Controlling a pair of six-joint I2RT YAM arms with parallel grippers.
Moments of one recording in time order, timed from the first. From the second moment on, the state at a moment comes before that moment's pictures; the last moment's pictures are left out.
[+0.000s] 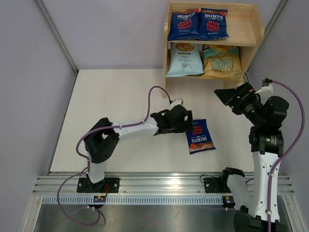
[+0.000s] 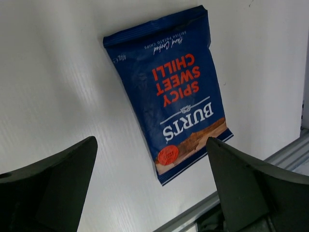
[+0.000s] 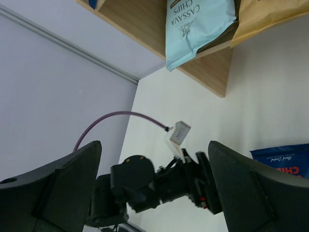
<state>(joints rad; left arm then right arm) -1.01 1.85 1.33 -0.27 -0.14 -0.92 -0.21 0.79 1.08 -0.40 -0.61 0.78</state>
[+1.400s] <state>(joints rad) -1.00 1.72 1.05 -0.21 -0.53 -0.95 -0.15 0.61 0.61 -0.10 -0.74 1.01</state>
